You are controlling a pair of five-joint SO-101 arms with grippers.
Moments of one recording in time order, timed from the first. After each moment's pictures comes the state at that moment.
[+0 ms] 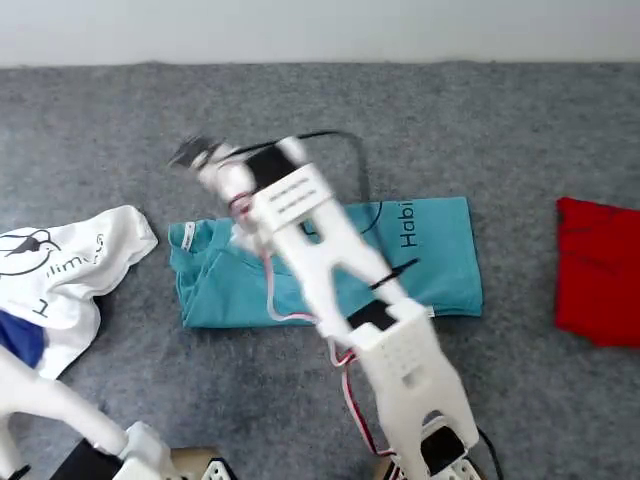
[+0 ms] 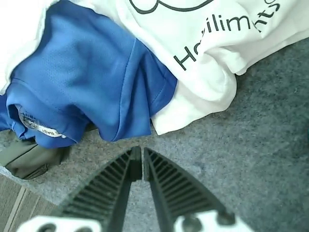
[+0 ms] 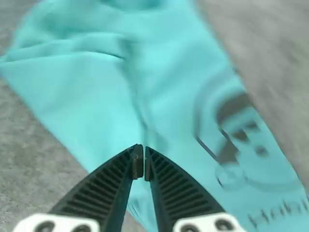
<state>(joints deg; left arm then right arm) -58.5 -21.4 9.3 97.5 -22.6 -36.2 40.5 -50.9 100.5 22.0</state>
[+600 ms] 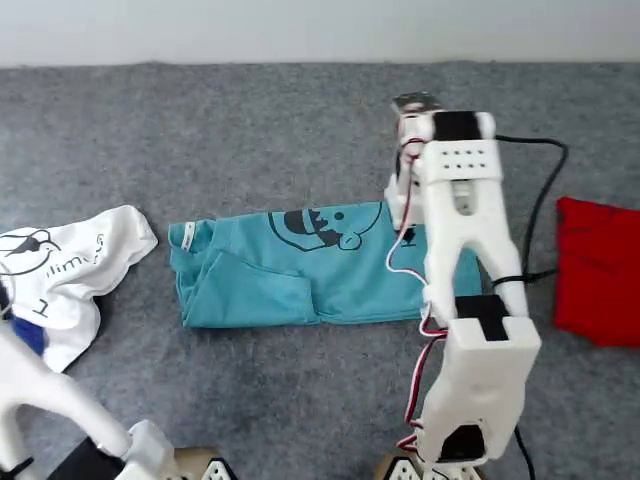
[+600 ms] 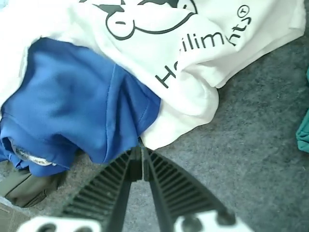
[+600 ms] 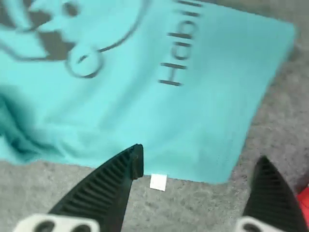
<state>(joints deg) -51.3 -21.4 9.5 95.5 -22.6 -5.3 24.8 -28.1 99.9 4.8</state>
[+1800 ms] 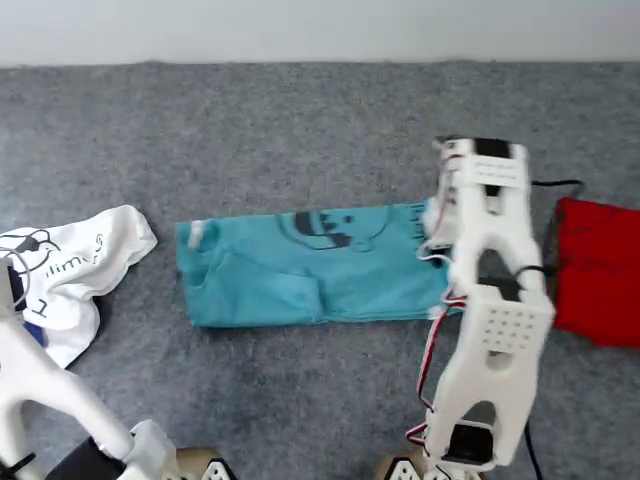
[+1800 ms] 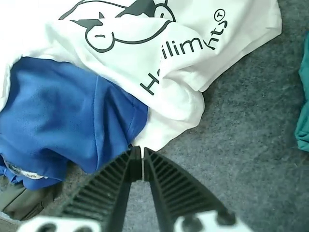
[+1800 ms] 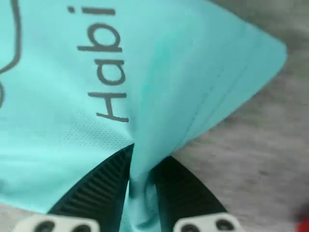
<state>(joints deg) -48.4 -21.4 9.5 95.5 -22.6 7.6 39.8 -28.0 92.6 15.7</state>
